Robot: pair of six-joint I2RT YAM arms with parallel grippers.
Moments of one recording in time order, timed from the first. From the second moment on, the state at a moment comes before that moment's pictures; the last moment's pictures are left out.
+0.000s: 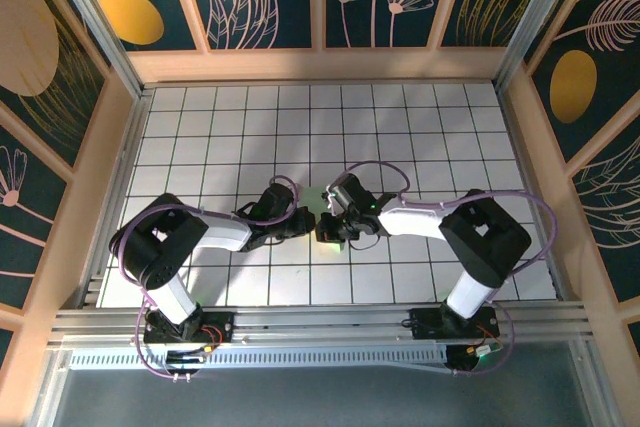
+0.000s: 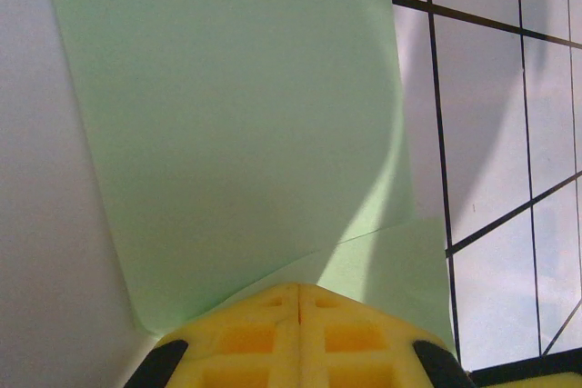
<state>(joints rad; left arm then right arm) -0.72 1.70 0.59 0.35 0.25 -0.87 0.83 1.67 0.80 -0.13 -0.41 0.71</state>
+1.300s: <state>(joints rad) -0.73 1.70 0.60 0.31 0.23 -0.85 0.82 1.60 0.69 -0.15 -0.36 0.73</state>
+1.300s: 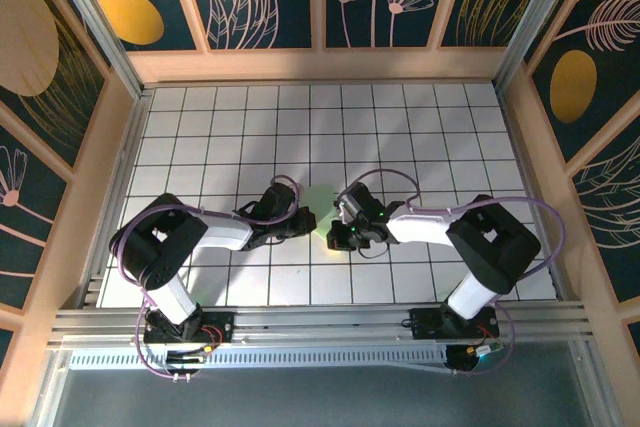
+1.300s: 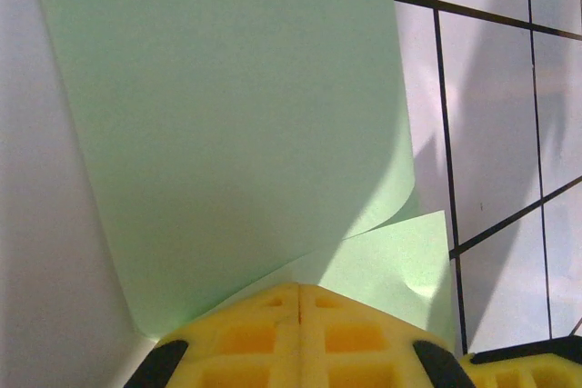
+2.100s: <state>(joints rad) -0.73 1.70 0.66 0.26 0.23 -0.85 0.67 1.36 0.63 -0.32 -0.34 0.62</state>
